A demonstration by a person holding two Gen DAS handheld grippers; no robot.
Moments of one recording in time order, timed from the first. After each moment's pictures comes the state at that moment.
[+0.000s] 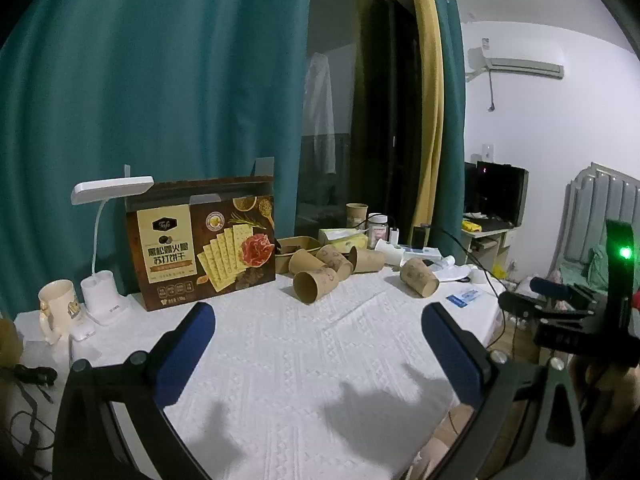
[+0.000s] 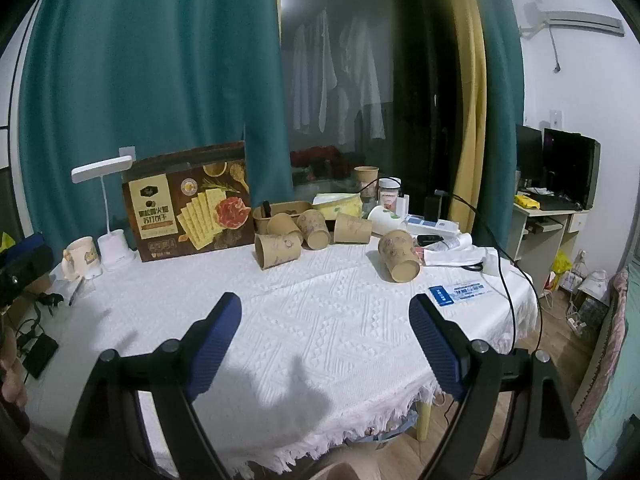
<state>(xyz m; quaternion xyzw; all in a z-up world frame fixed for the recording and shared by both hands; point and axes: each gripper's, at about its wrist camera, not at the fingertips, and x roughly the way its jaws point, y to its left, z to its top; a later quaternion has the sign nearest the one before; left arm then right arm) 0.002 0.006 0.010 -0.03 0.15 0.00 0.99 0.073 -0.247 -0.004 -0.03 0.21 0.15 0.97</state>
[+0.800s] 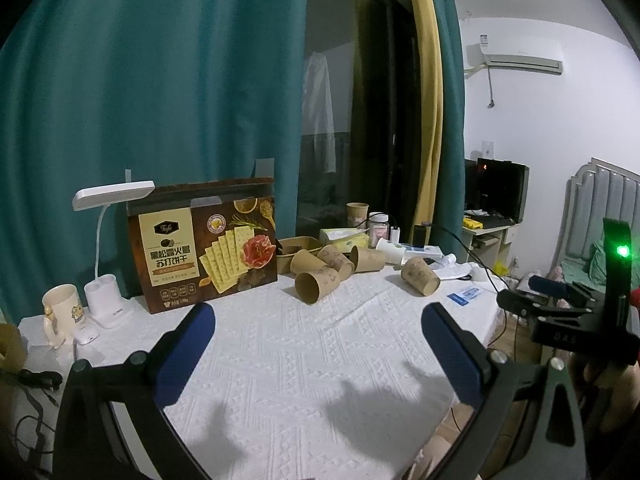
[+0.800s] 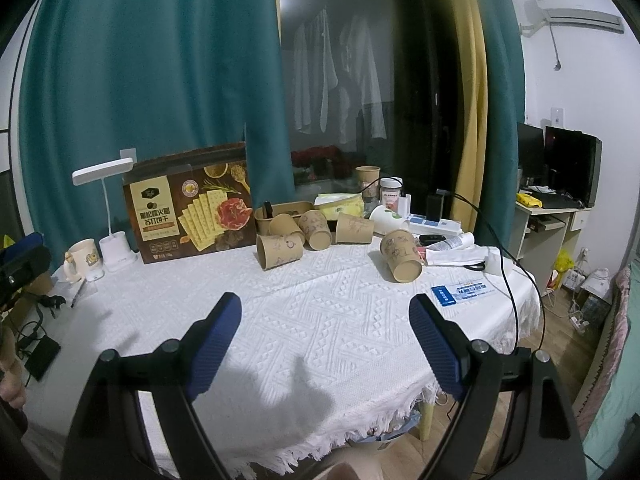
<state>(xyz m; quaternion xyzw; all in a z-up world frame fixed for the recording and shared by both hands) -0.001 0.002 0.013 -0.02 0.15 0.00 0.99 0.074 -0.248 -0.005 -0.02 0.21 0.15 0.97</state>
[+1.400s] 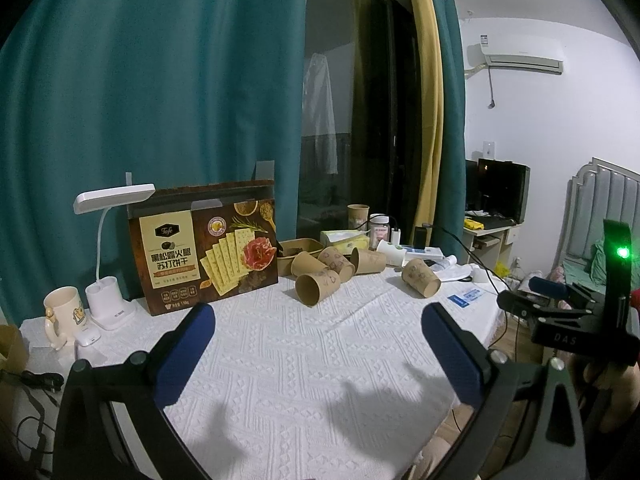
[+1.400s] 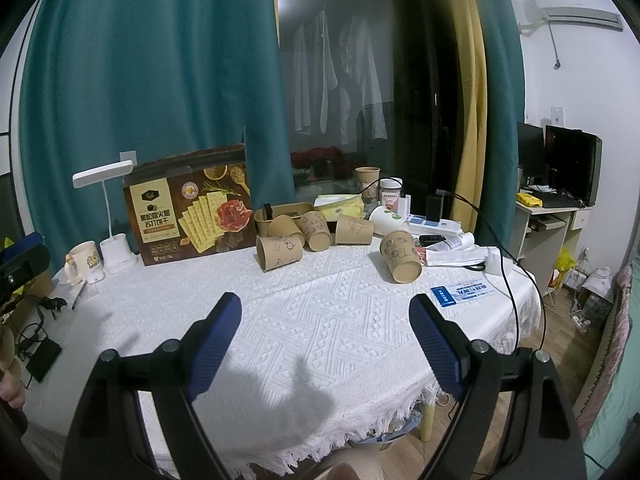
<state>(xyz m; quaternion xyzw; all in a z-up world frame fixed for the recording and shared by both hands) -0.004 0.002 0.013 -0.02 0.15 0.00 0.99 0.075 -0.246 -0.005 -0.02 0.21 0.15 0.97</state>
